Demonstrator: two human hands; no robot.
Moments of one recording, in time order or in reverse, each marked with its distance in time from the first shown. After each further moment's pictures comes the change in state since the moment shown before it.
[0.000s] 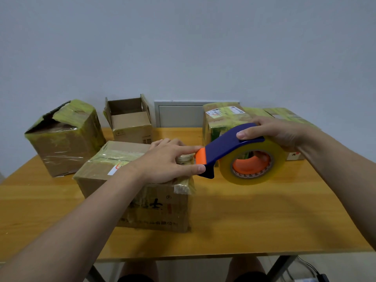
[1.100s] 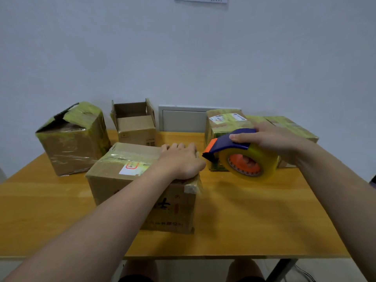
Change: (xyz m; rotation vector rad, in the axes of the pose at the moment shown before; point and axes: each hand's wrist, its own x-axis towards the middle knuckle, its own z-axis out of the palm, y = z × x) left_hand 0.023 0.034 0.006 0.141 0.001 -0.284; right_hand -0.007 -0.016 0.026 -0.161 0.285 0.062
